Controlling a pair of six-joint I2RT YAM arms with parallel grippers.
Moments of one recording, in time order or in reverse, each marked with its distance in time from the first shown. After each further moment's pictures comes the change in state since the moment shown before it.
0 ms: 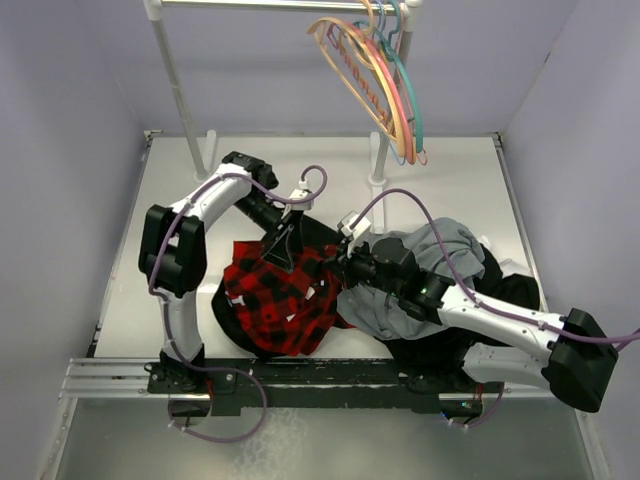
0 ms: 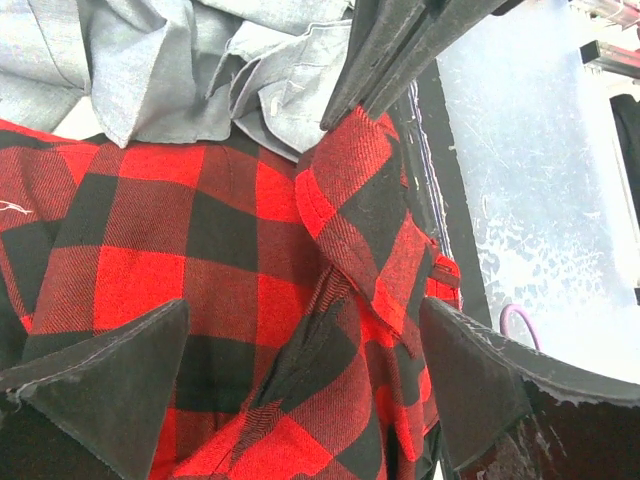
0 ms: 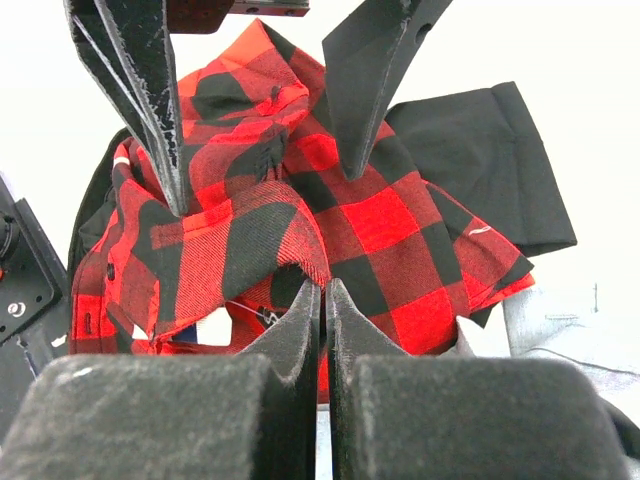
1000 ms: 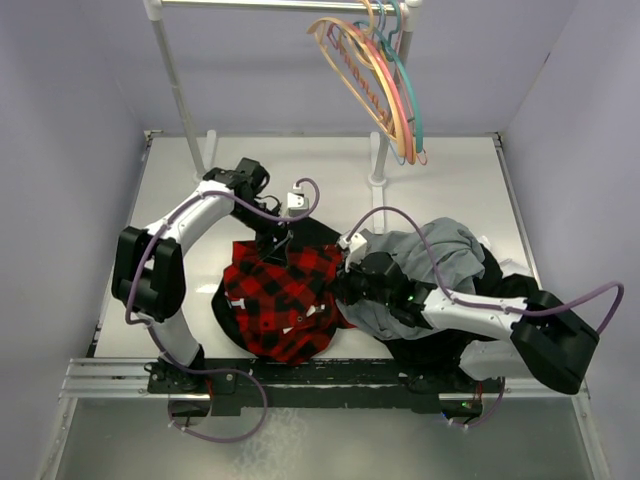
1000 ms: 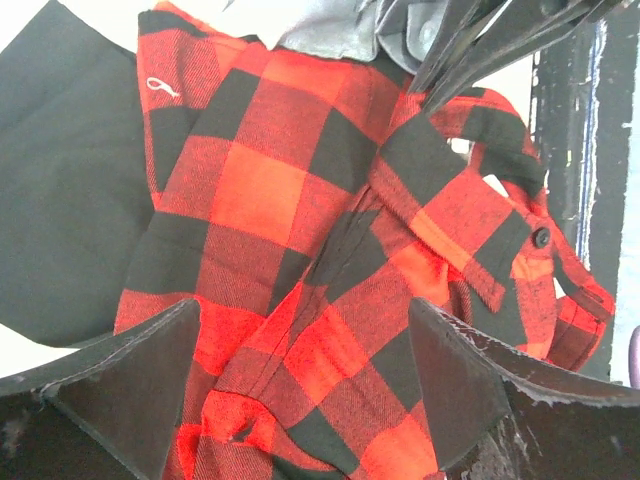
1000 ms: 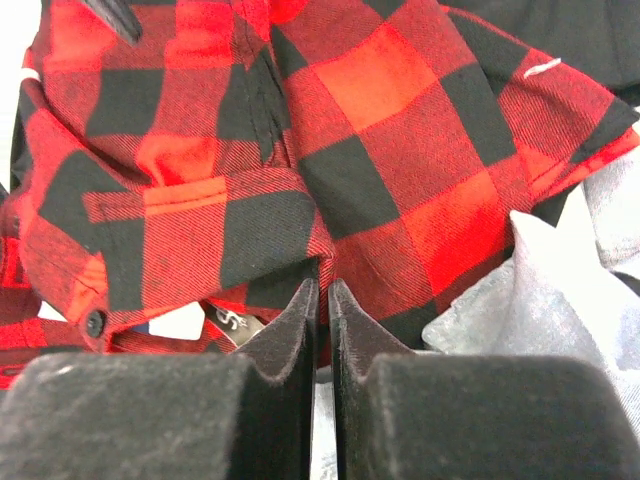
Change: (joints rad) left arm 0.016 -0.225 -0.261 0.506 -0.268 -0.343; right arm -0.002 0.150 -0.157 0.126 -0.035 0.169
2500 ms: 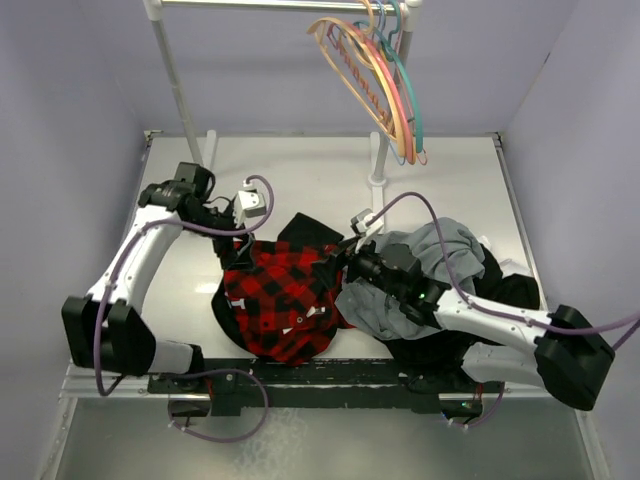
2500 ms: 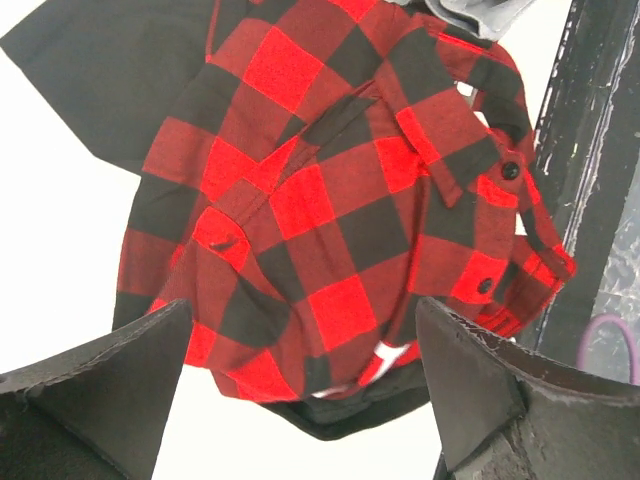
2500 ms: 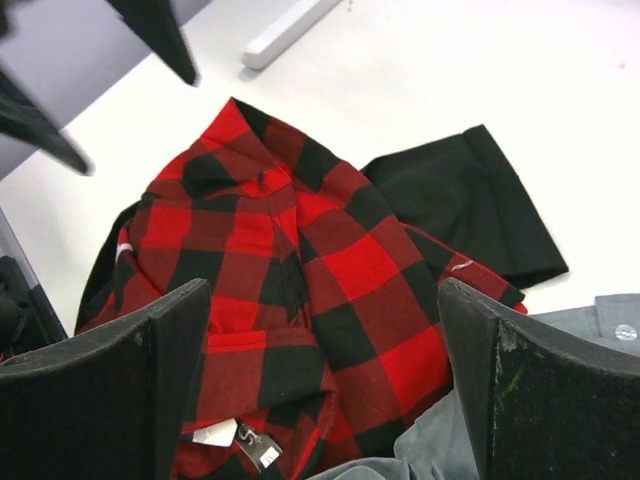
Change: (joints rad) left arm 0.209 -0.412 -0.142 -0.119 -0.051 -0.042; right arm -0.029 -0.092 0.044 0.177 0.080 -0.072
